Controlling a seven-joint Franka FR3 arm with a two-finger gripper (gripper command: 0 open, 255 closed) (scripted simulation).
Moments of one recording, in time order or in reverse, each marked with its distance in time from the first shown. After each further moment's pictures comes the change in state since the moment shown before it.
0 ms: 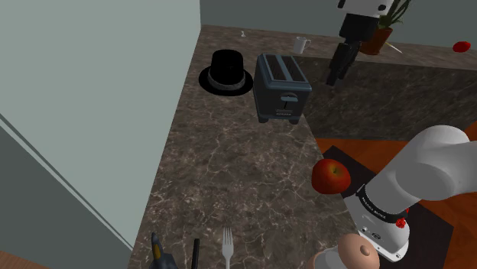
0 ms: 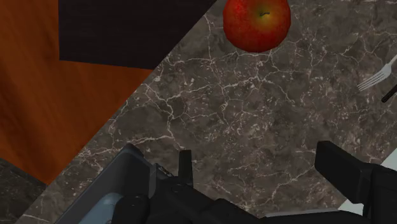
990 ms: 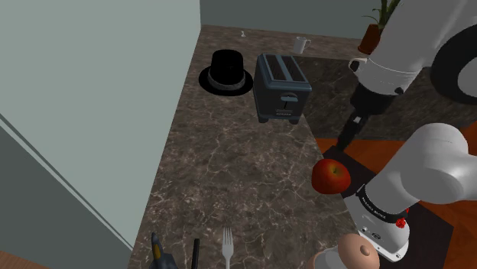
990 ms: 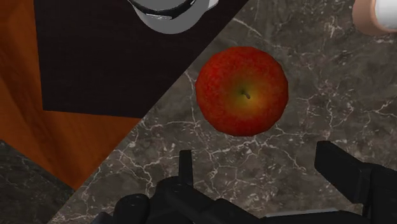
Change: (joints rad) arm 0.129 -0.486 0.290 -0.435 0.126 0.009 0.240
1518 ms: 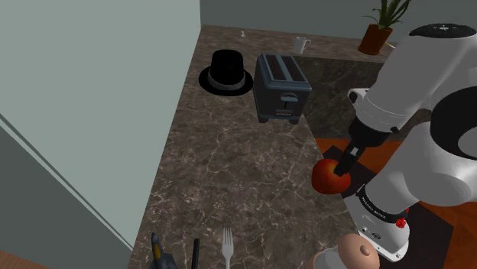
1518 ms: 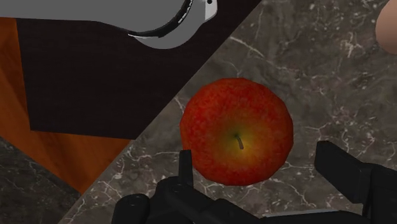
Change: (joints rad) arm 0.114 -0.144 0.152 -0.155 0.114 0.013 0.104
